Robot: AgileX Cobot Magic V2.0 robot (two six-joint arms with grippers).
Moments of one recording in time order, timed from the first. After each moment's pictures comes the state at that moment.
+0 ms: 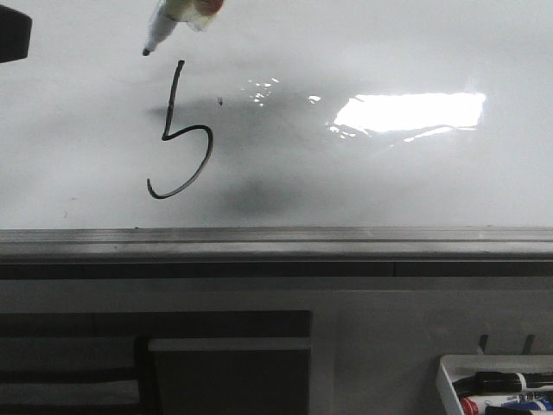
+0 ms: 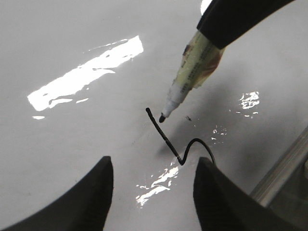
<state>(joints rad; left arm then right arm) -0.53 0.80 -0.33 0.39 -0.28 -0.07 0.65 1.38 -1.19 0.27 0.40 -0.18</state>
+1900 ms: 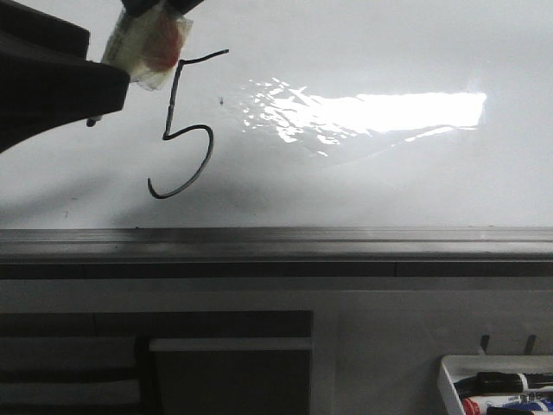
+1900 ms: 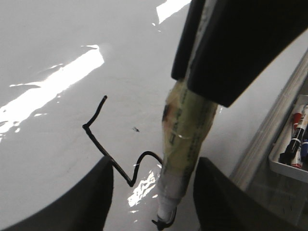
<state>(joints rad) -0.54 1.04 -0.33 0.54 -0.54 -0.07 0.79 1.38 -1.18 0.26 0.51 -0.23</state>
